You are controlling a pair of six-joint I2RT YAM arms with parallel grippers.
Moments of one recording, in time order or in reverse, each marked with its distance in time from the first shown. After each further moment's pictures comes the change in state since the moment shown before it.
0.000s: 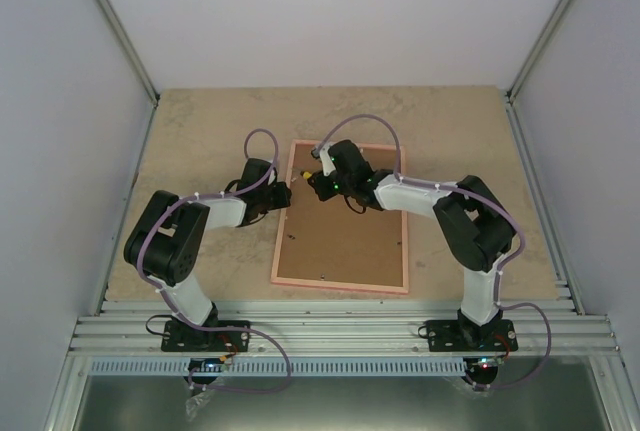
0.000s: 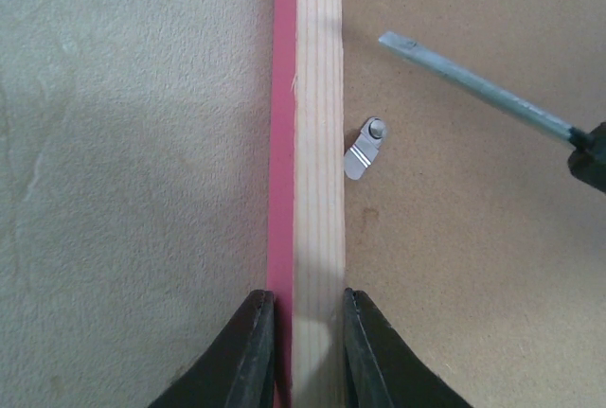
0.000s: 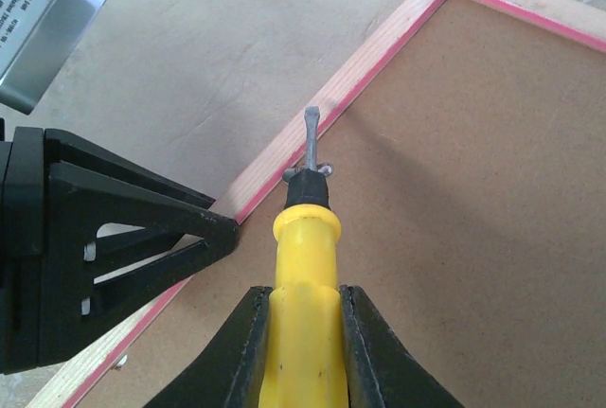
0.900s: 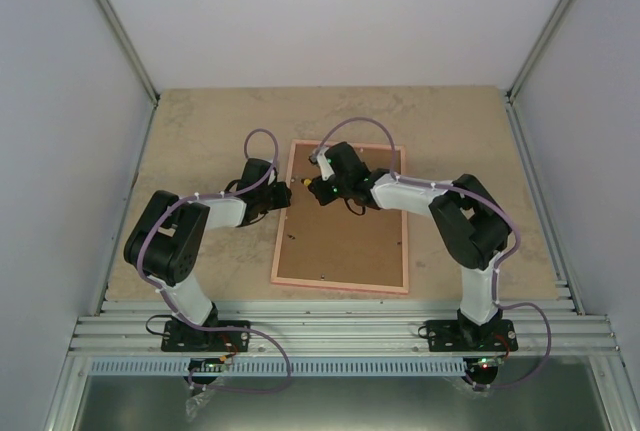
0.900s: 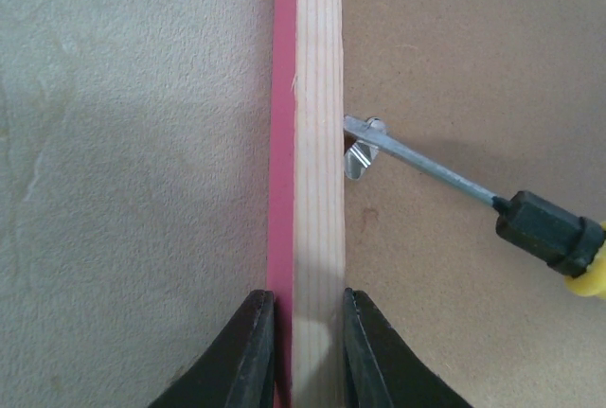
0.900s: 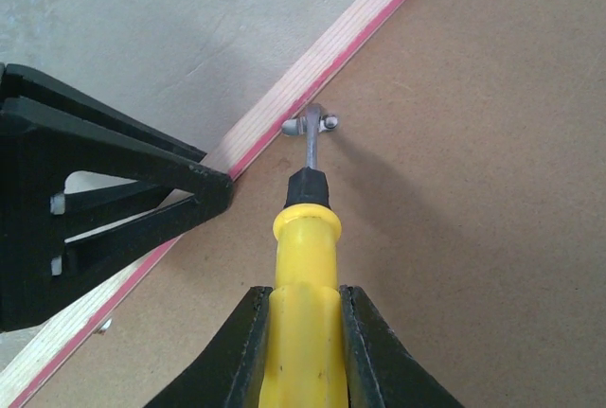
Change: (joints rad) left arm 0.000 0.000 0.000 0.000 0.000 0.000; right arm 0.006 0.028 0.025 -0.082 -0.010 -0.026
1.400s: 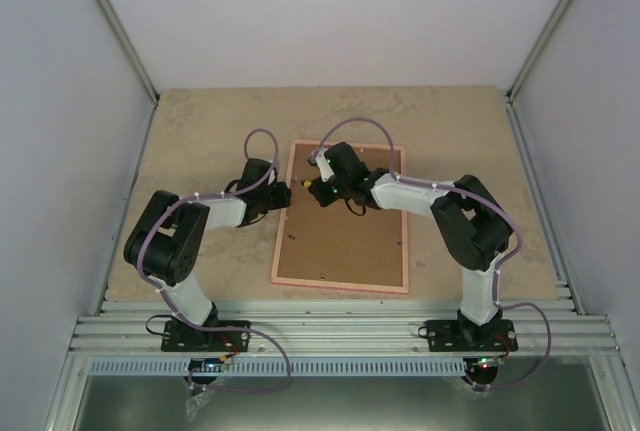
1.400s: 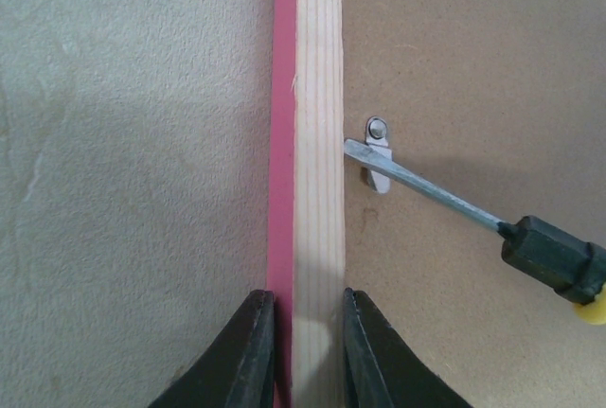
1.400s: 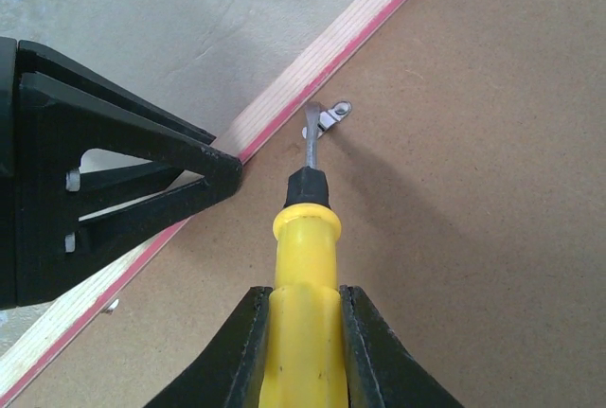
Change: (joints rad) left arm 0.000 0.000 0.000 0.000 0.000 0.000; right arm 0.006 -0.007 0.008 -0.036 -0.006 -0.026
